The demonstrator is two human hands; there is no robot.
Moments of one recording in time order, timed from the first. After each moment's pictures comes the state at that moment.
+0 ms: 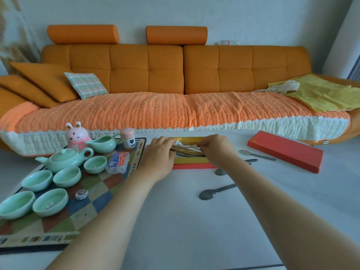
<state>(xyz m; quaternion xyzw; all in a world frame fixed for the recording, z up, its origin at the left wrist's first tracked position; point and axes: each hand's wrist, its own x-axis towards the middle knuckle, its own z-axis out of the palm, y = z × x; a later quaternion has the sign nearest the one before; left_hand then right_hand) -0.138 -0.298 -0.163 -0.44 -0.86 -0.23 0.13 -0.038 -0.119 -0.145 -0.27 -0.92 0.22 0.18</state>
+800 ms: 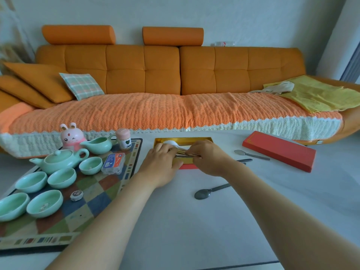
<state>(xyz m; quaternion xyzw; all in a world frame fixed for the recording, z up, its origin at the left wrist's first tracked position) -0.130 -0.290 -0.173 -0.49 -0.86 -0.10 0.11 -0.019 -0.129 -0.148 -0.10 -0.98 0.16 0.11</state>
